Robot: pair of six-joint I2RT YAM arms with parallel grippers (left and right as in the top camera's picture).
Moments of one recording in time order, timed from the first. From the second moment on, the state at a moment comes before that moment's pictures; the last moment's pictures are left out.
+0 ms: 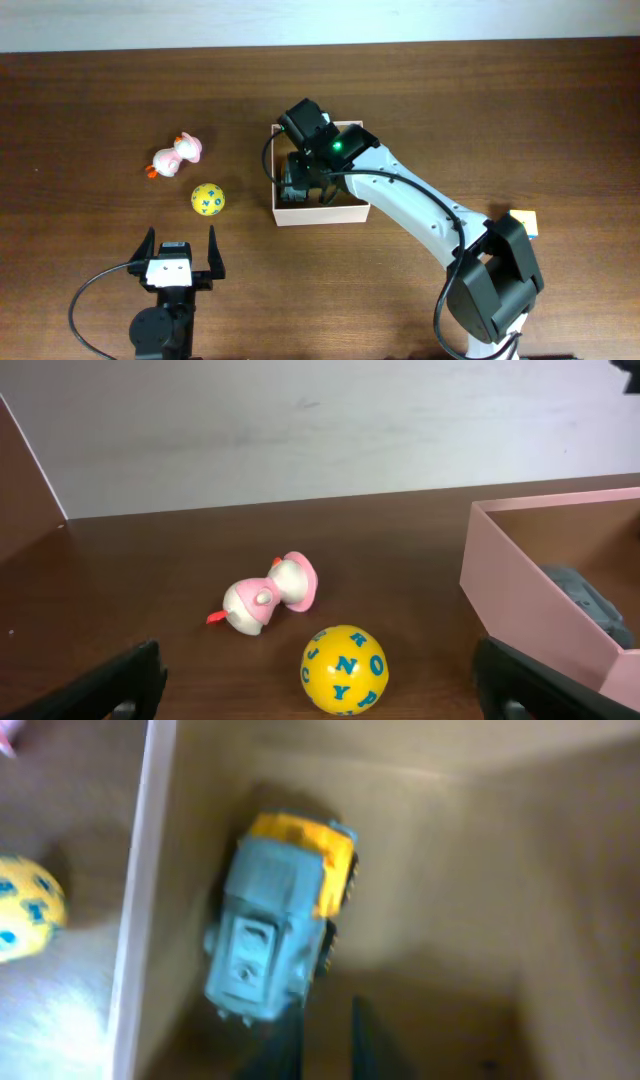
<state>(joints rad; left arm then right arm) 0.03 0.01 0.01 -0.08 -0.01 0.09 0.68 1.97 1.65 -0.85 0.06 0.49</state>
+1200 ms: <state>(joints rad) 0.03 0.01 0.01 -0.08 -0.01 0.09 0.79 1.97 1.43 -0.56 0.06 0.49</state>
